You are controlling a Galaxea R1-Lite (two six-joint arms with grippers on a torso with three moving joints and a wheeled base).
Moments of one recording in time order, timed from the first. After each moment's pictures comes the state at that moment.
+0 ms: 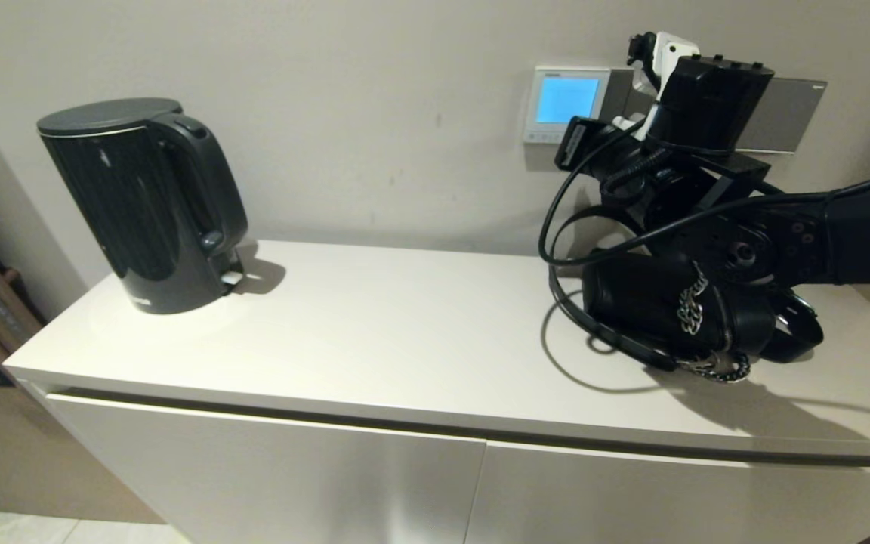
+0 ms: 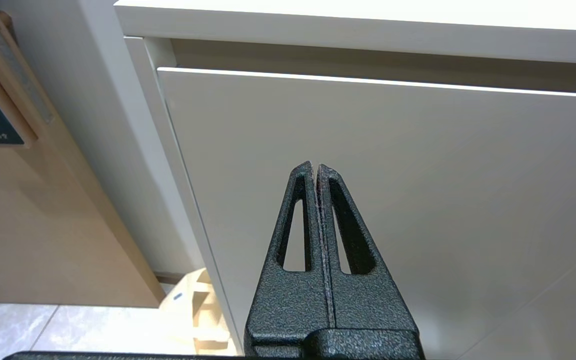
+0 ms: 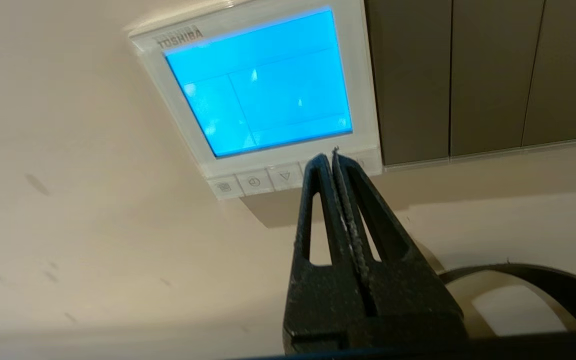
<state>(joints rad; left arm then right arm) 0.01 0.00 0.00 0.01 0.00 0.01 0.44 1.89 -1.47 -0.68 -0.43 0.10</state>
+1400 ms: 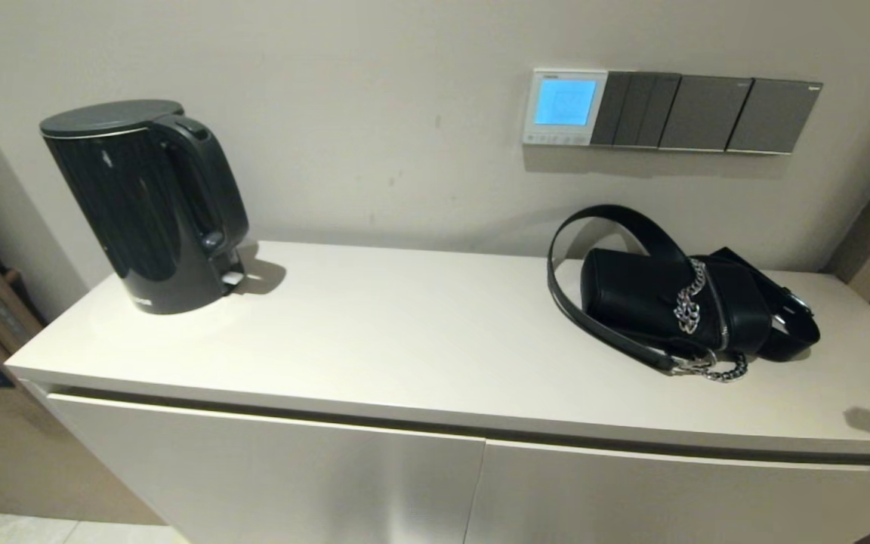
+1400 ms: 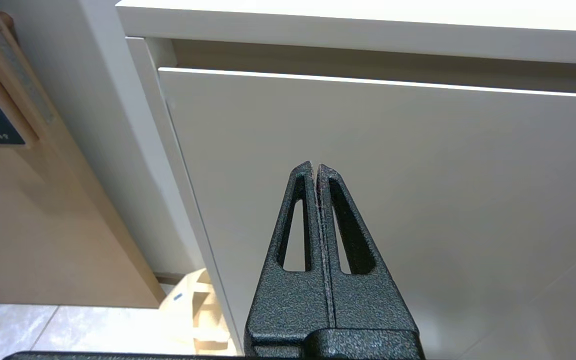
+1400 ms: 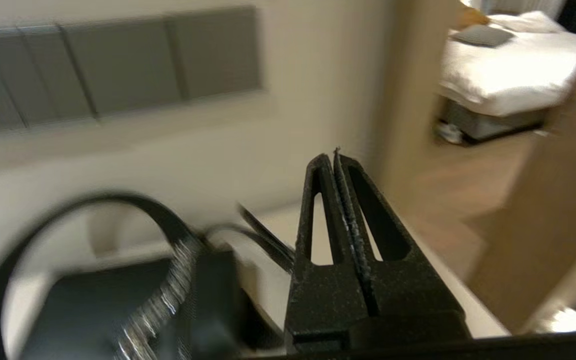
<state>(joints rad) 0.01 0.00 0.00 0.01 0.00 0.01 0.23 1.00 -0.76 -0.51 -0.64 -0.14</state>
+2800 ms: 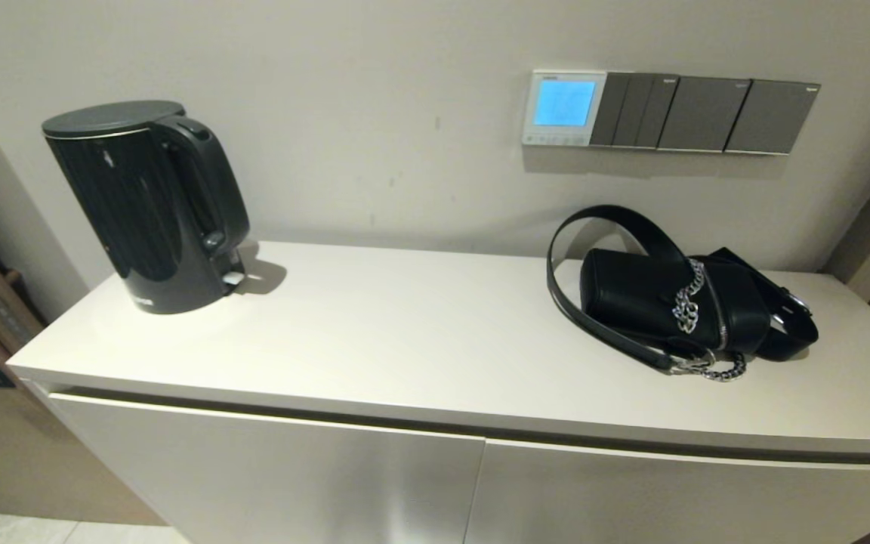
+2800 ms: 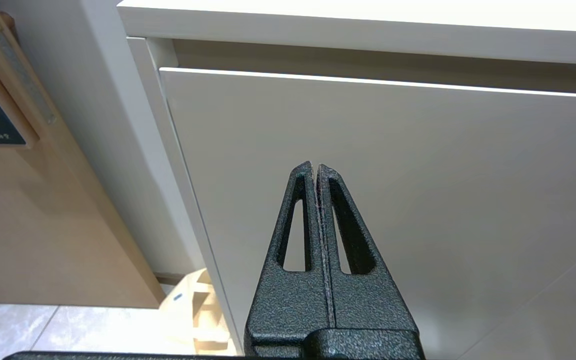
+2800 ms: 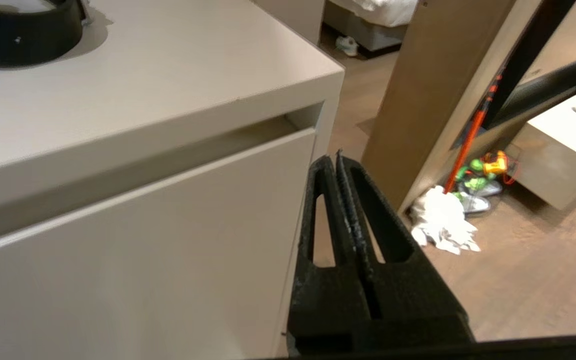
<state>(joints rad) 0.01 0.00 0.00 0.01 0.00 0.01 -0.07 0.34 -0.03 -0.32 -0.58 -0.10</state>
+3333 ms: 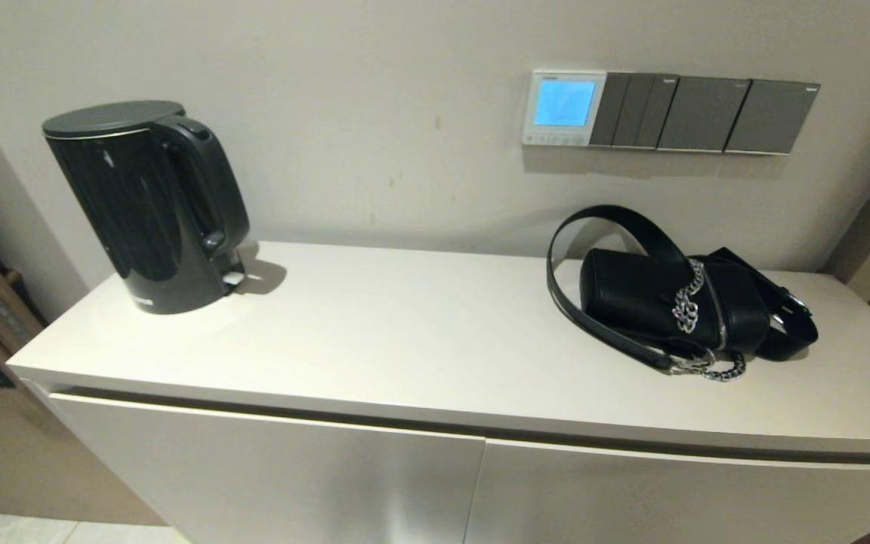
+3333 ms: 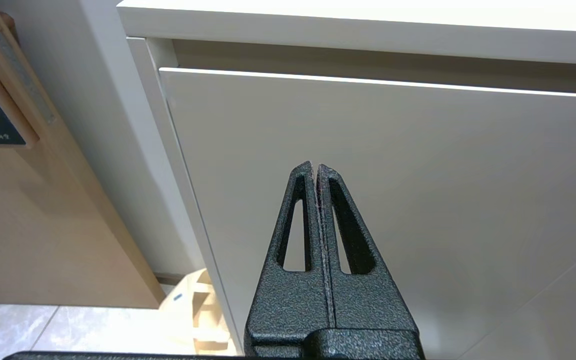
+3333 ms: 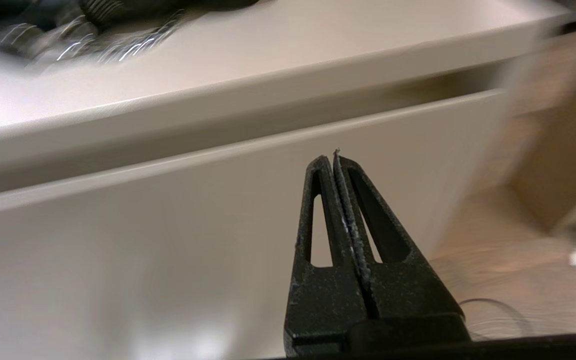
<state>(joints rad) 0.01 0.00 0.00 0.01 0.00 0.01 -0.09 0.28 0.00 -0.26 -0.14 0.04</state>
